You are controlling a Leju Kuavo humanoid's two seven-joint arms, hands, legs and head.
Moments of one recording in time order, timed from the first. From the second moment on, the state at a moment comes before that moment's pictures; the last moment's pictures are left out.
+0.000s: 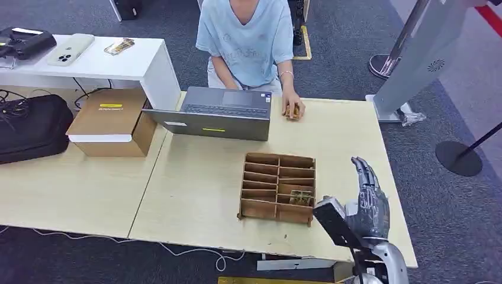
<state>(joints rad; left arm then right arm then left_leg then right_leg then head) -0.08 -0.21 -0.24 -0.22 -1.29 0.05 0.12 0.18 0.04 0.07 -1.79 1.04 -0.14 0.00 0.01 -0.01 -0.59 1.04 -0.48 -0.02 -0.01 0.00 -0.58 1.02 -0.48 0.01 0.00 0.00</state>
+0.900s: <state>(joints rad) -0.08 -0.21 -0.24 -0.22 -1.30 0.04 0.11 0.13 0.02 0.17 -1.64 0.99 -0.09 0.01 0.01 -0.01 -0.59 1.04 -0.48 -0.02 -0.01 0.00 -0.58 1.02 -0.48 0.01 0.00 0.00</state>
